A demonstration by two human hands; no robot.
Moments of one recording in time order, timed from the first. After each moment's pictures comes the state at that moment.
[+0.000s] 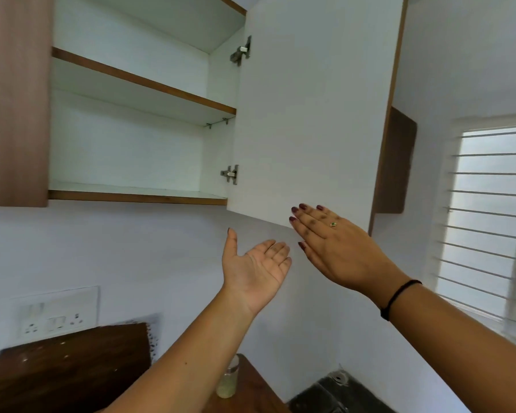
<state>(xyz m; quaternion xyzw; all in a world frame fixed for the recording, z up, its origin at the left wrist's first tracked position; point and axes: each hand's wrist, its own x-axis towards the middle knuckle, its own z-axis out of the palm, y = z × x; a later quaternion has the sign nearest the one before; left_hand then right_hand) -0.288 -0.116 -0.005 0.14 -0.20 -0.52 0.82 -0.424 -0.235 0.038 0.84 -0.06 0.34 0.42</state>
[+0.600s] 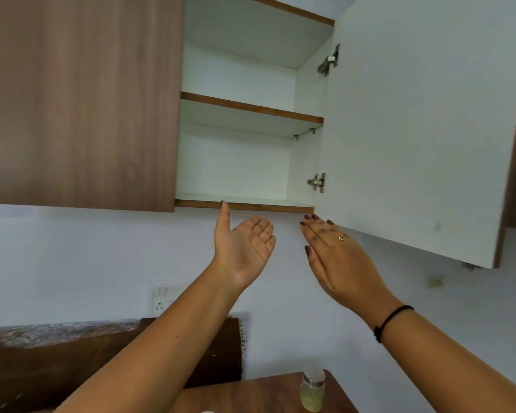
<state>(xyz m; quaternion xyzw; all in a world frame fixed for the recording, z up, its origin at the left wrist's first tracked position) -0.214 0.004 0.027 0.27 -0.25 -0.27 0.89 -0.307 -0.171 0.000 0.87 0.03 0.46 0.17</state>
